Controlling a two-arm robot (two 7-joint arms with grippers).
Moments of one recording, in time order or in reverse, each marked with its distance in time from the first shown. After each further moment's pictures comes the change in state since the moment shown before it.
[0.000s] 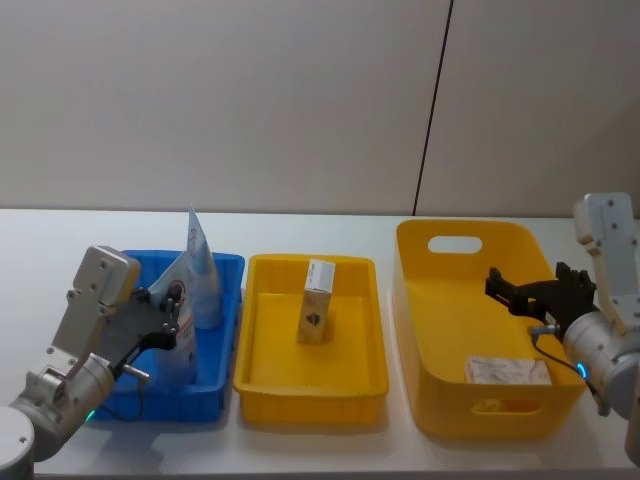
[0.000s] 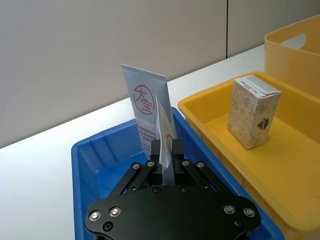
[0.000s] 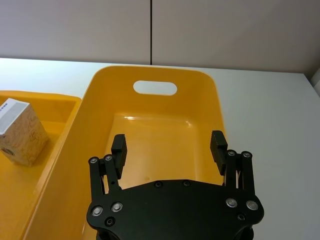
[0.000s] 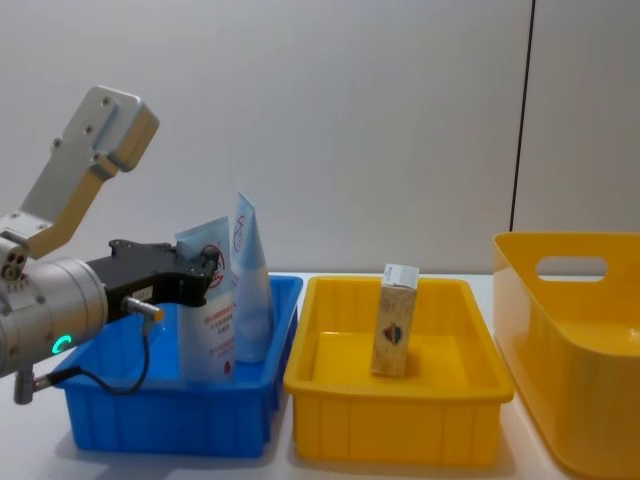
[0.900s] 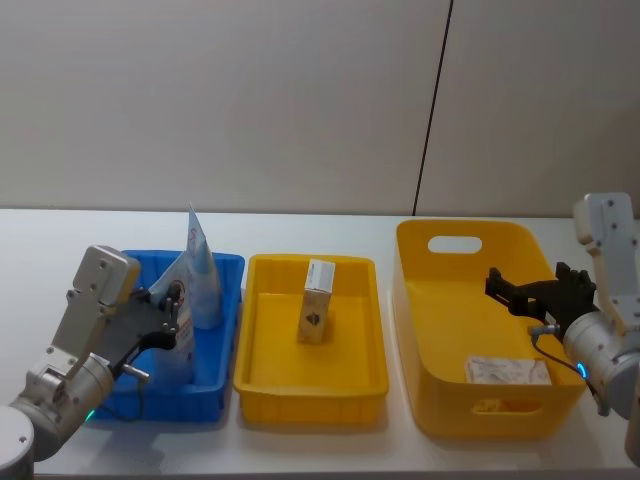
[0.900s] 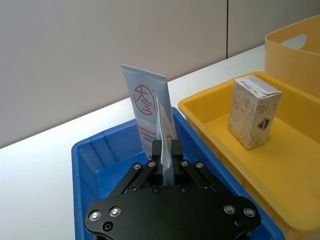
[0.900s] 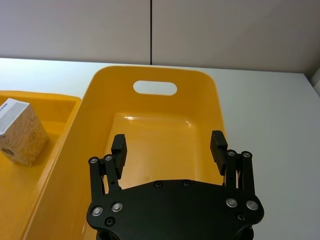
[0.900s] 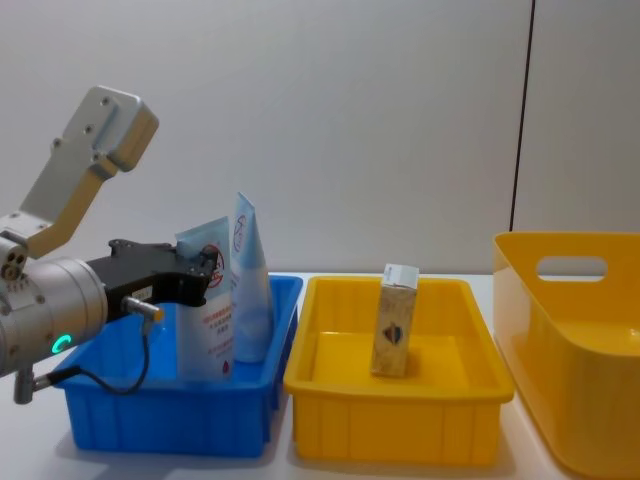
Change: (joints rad) left arm -0.001 0.000 0.000 0.001 0.000 0.000 0.000; right arm 0.000 0.000 0.000 0.000 0.000 0.000 0.000
